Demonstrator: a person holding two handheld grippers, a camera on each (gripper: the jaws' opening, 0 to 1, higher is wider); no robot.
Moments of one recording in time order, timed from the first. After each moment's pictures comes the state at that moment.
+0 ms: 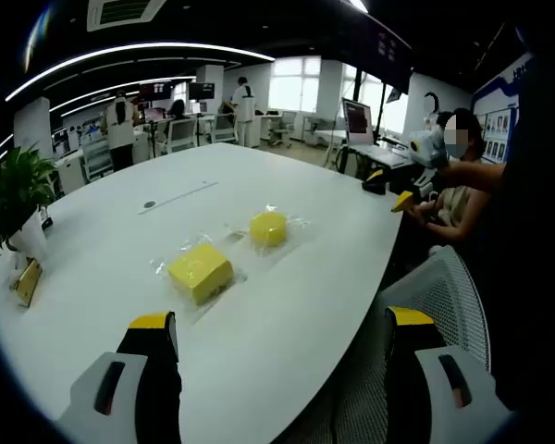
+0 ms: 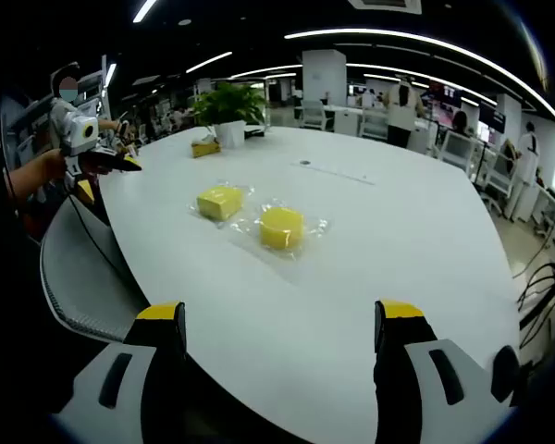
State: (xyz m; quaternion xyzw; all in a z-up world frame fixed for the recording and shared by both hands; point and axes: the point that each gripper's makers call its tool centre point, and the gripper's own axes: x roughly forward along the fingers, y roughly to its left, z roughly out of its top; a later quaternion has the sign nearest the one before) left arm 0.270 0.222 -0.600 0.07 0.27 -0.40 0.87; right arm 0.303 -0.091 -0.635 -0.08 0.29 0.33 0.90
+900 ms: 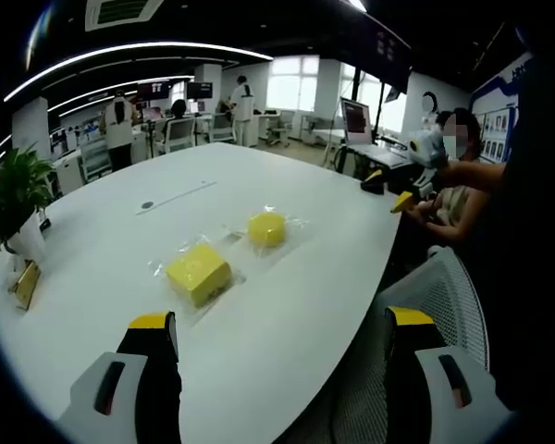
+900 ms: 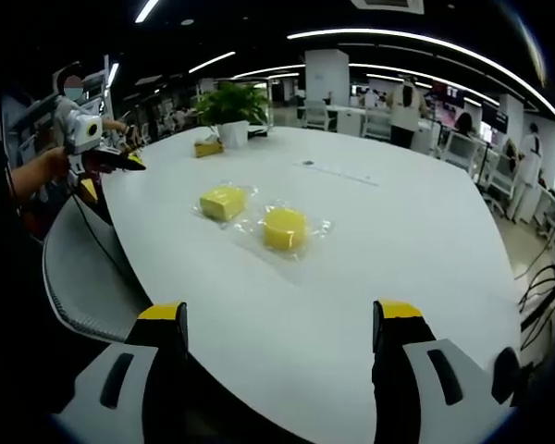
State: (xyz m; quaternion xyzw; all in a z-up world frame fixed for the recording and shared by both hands) left arm 0.272 0.219 -0.599 0.07 0.28 -0.40 0.87; right arm 0.301 -0.088 -0.633 -0.08 0.29 0.34 0.89
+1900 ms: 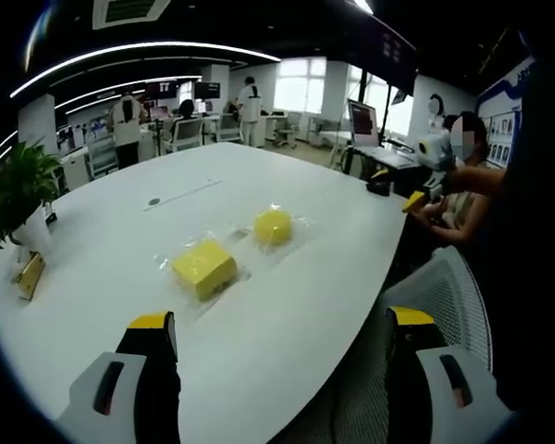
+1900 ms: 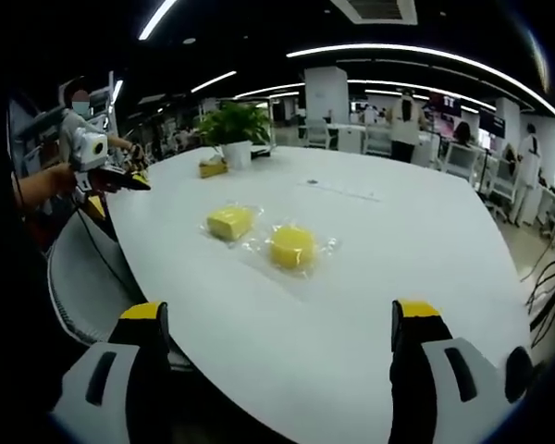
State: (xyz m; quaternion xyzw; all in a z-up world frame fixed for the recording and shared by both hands) left arm 0.268 0.229 -0.604 0.06 0.27 -0.39 0.88; right arm 0.298 -0.076 -0.620 -0.05 0.23 0.35 0.91
